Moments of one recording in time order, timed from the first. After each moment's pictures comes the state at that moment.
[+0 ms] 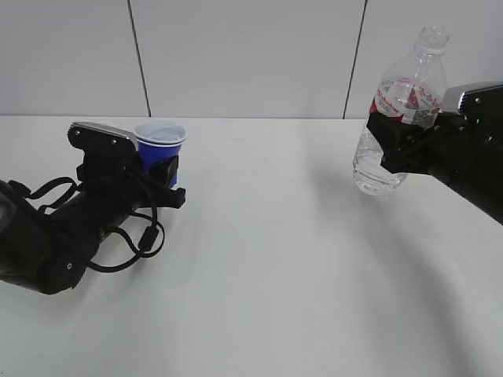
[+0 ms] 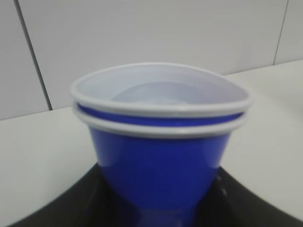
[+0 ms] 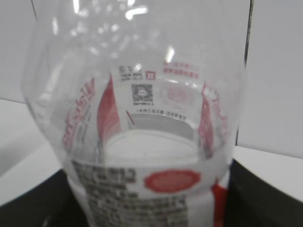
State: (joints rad) left arm -0.47 2.16 -0.79 -0.16 -1.12 0.07; right arm 0.03 1.86 -0.66 -0.38 -1.11 0.12
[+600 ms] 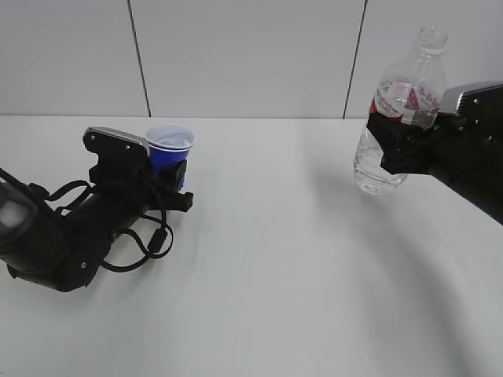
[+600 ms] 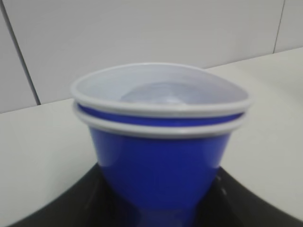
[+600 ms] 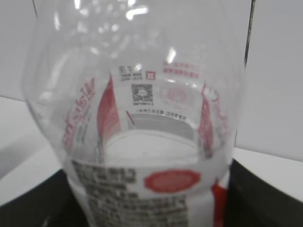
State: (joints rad) left arm -0.46 2.24 -0.85 -0.14 -1.13 0.08; right arm 0.03 1.86 -0.66 -0.38 -1.11 0.10
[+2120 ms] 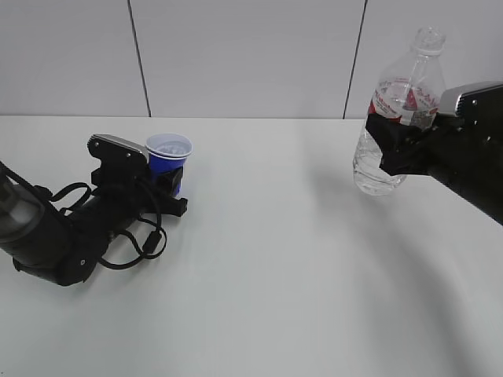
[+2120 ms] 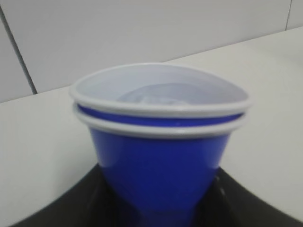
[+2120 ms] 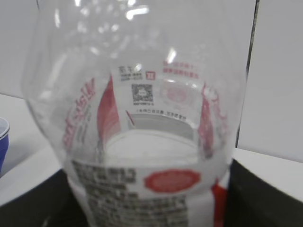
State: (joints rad) left arm -0.38 2.34 -0.94 -0.02 -1.13 0.08; right arm 0.03 1.86 -0.66 -0.39 -1.11 0.10
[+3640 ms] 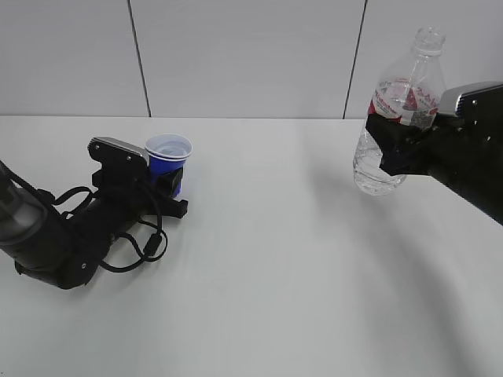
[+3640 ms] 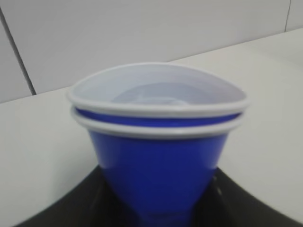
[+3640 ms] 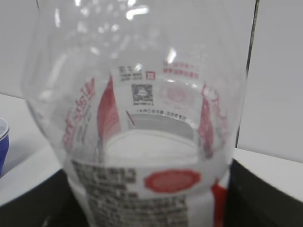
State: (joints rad) left arm -0.38 2.36 -0.94 -0.02 -1.15 0.08; right arm 0.03 1.86 -0.66 -0.39 -1.11 0.10
